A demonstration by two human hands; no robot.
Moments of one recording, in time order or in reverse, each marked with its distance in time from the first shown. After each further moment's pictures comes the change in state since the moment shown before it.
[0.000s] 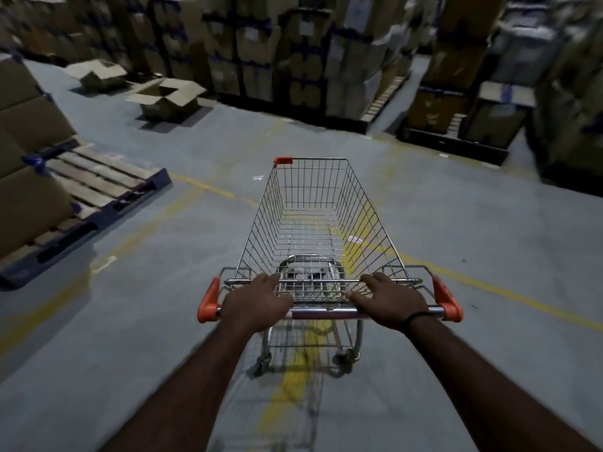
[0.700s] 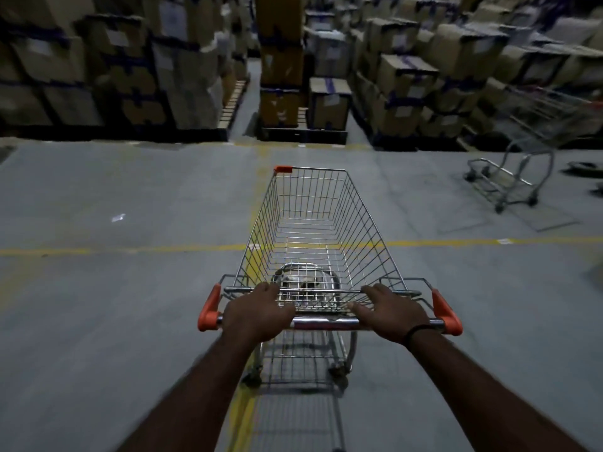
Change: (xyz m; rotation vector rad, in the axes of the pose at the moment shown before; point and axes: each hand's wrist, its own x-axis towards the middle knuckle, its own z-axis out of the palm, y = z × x) left_hand 0.046 0.138 0.032 0.149 -0.132 0.512; right_hand -0.109 0.106 0.006 0.155 0.150 0.491
